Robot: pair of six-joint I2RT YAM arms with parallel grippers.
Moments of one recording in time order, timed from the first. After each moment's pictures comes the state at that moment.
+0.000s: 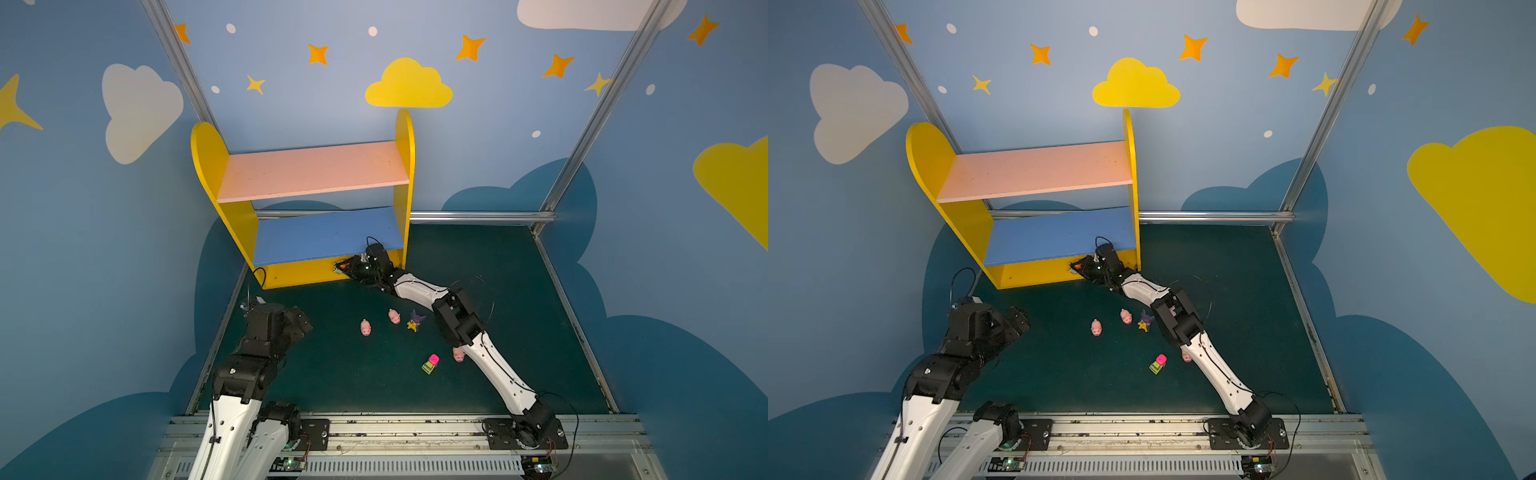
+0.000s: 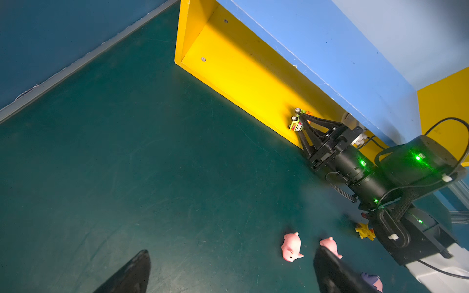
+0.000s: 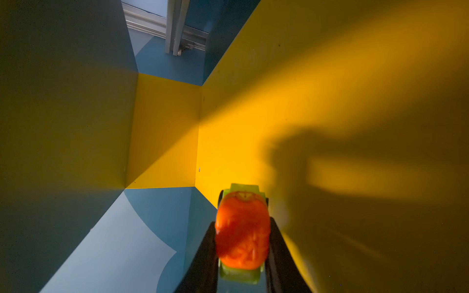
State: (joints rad) left arm -0.11 0.63 0.77 -0.91 -0.17 -0.76; right arm 0.78 2.77 2.27 0.16 -0.41 1.12
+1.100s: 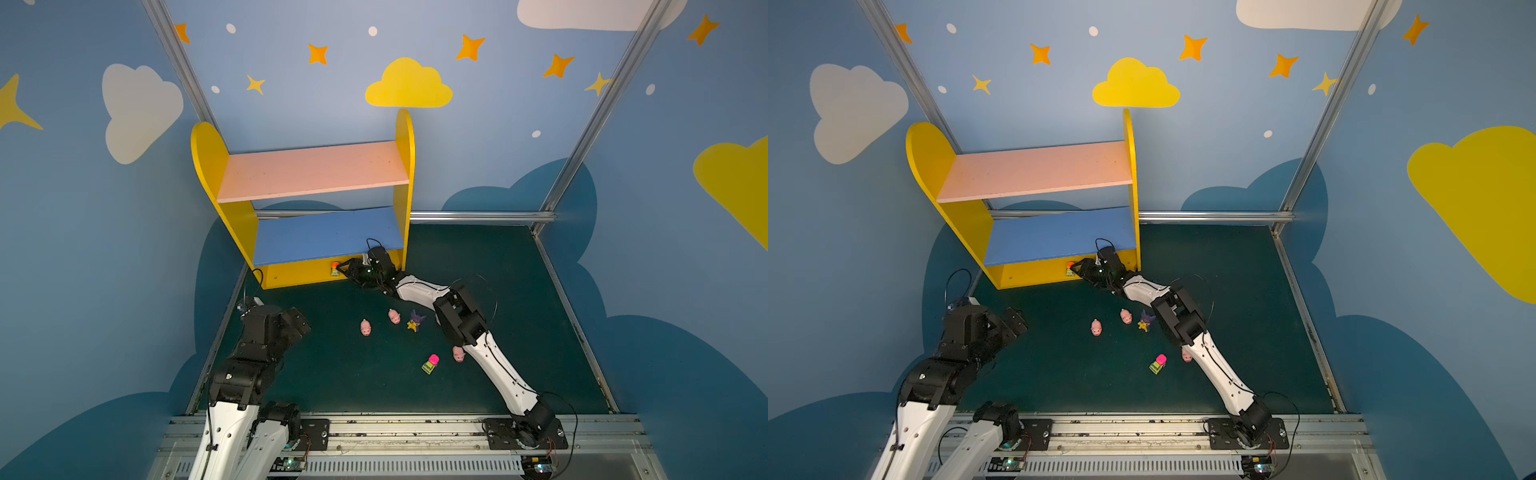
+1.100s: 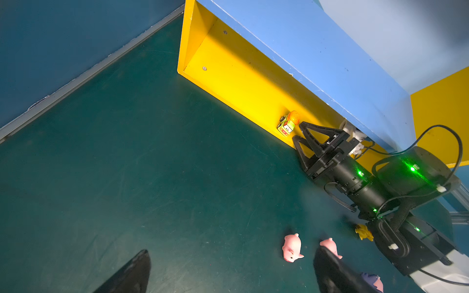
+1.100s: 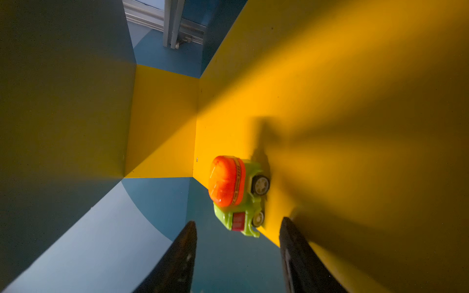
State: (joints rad) left arm -0.11 0.60 0.79 -0.93 -0.19 -0.74; right arm 0.78 2.67 2.08 0.25 -0.41 1.11
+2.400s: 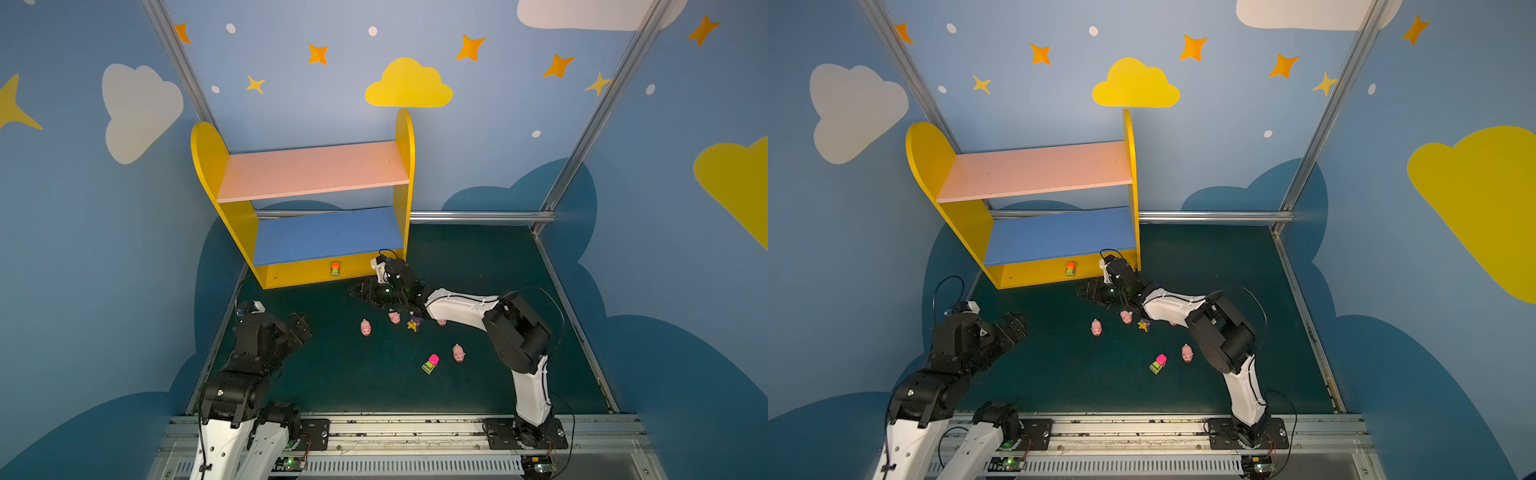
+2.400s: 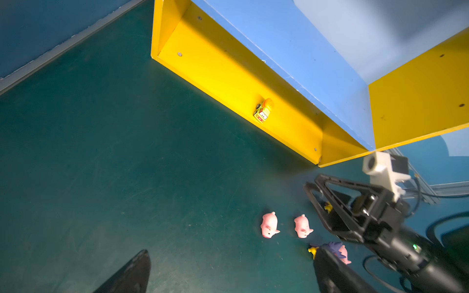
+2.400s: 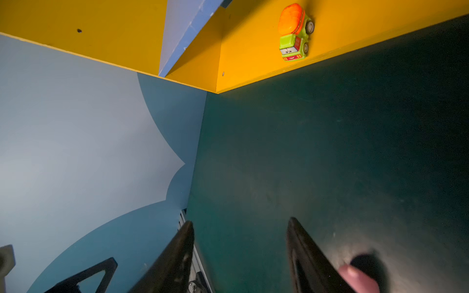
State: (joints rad) left arm -0.11 0.50 0.81 -0.98 -0.06 -0.75; right arm 0.88 1.94 1.27 0.22 -0.37 0.98
